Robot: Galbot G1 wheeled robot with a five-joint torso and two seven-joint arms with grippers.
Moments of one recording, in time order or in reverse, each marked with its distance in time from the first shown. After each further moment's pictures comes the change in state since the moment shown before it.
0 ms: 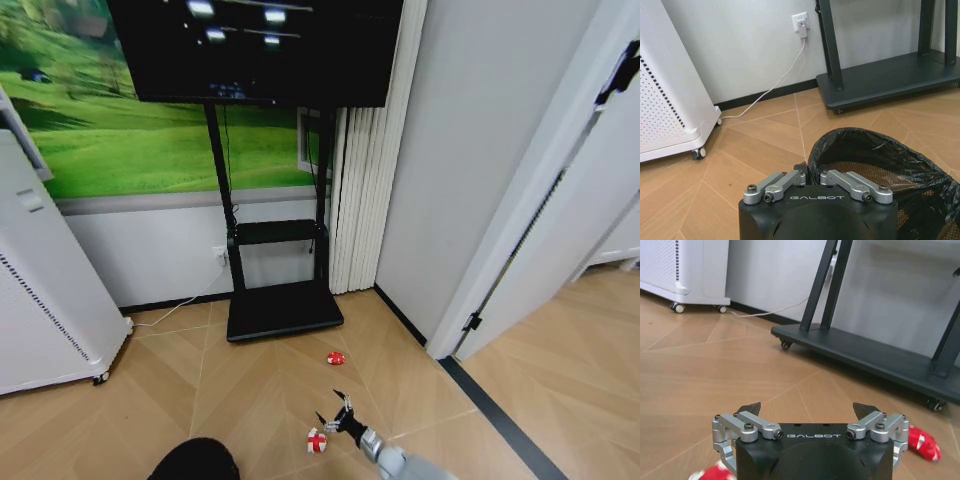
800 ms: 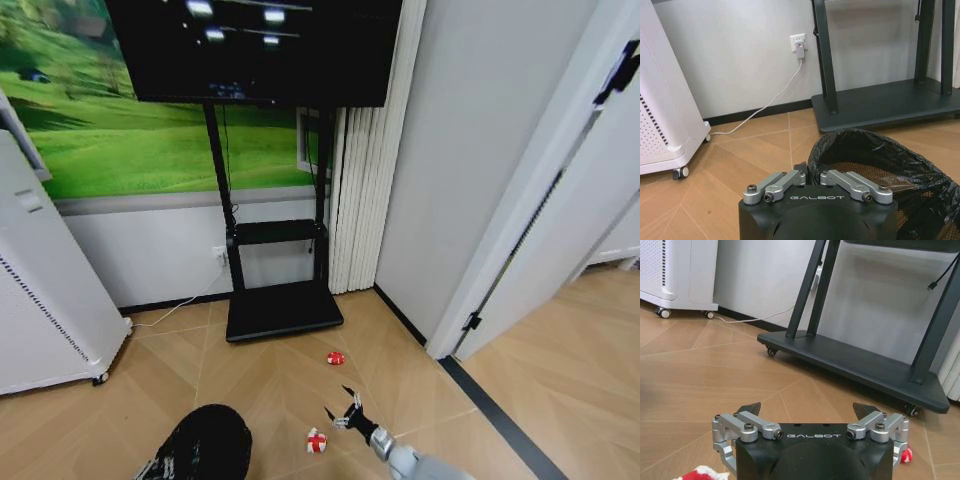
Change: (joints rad) left arm -0.164 0.038 0.072 -0.026 -0.060 0.047 -0.035; right arm -0.005 -0.074 -0.018 0.104 0.007 -0.001 0.073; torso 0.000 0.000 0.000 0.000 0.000
